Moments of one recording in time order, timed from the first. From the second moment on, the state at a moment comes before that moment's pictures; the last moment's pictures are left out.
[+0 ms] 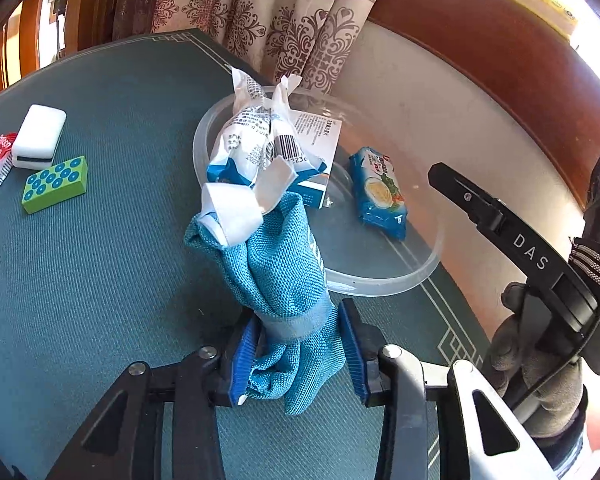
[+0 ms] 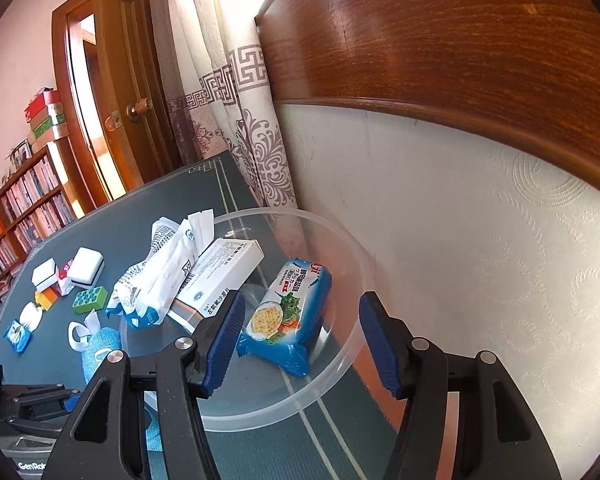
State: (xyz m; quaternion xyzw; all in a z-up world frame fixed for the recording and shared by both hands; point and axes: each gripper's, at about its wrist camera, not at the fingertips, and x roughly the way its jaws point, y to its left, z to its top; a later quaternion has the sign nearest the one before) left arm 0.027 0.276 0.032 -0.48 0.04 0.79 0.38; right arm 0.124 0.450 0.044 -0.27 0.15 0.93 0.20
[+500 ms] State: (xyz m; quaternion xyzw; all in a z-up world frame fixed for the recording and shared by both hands) left arm 0.048 0.323 0.070 -0.39 0.11 0.80 0.44; right arm 0.130 0.454 0.054 -0.25 0.15 0.94 0.20
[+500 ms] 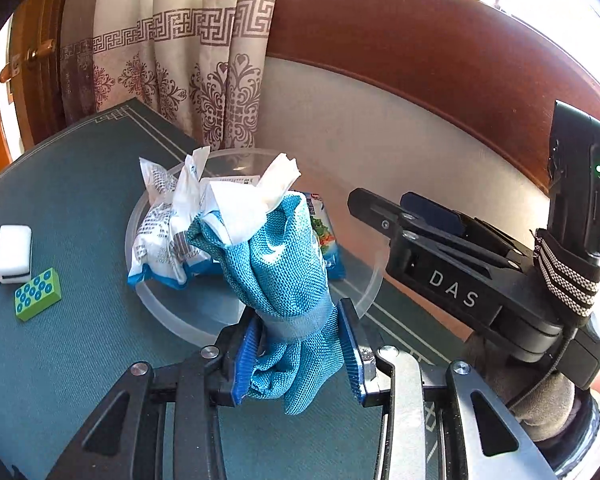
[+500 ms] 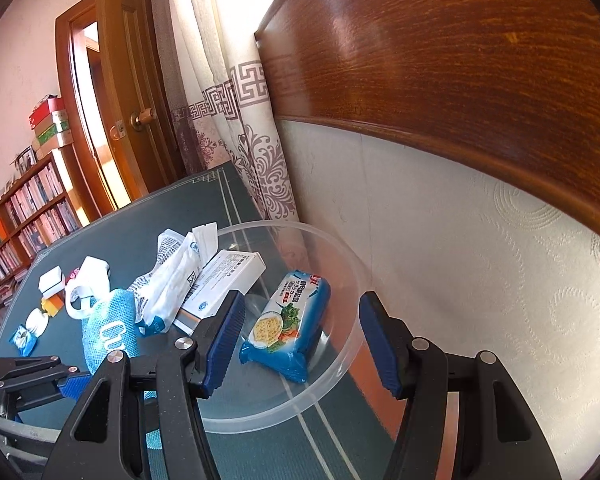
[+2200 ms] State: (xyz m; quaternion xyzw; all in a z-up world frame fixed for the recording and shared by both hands) left arm 0.007 0.277 0.044 -0.41 0.08 0.85 0.32; right arm 0.081 0.434 0.037 -0.33 0.16 0.92 0.12
